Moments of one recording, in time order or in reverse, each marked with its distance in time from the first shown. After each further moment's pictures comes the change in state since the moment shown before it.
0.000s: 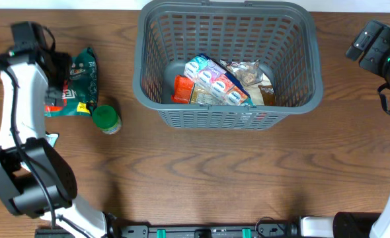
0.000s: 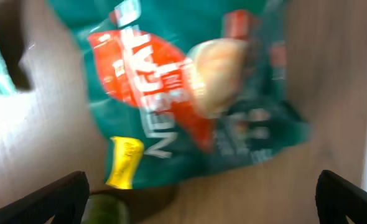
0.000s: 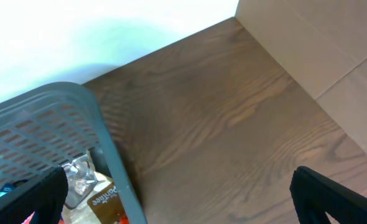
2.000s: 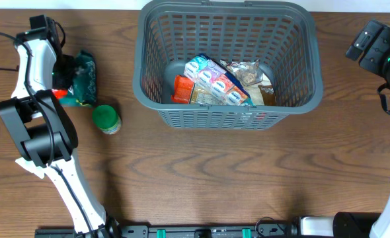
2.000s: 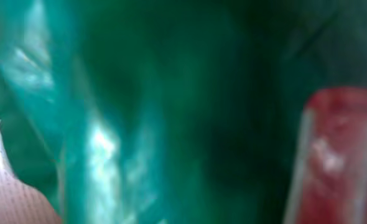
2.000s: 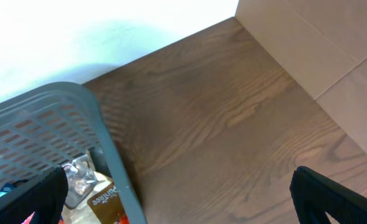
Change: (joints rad) left arm -0.001 0.473 0.375 -0.130 -0.080 0.032; right arm 0.000 0.000 0.000 -0.001 0.000 0.000
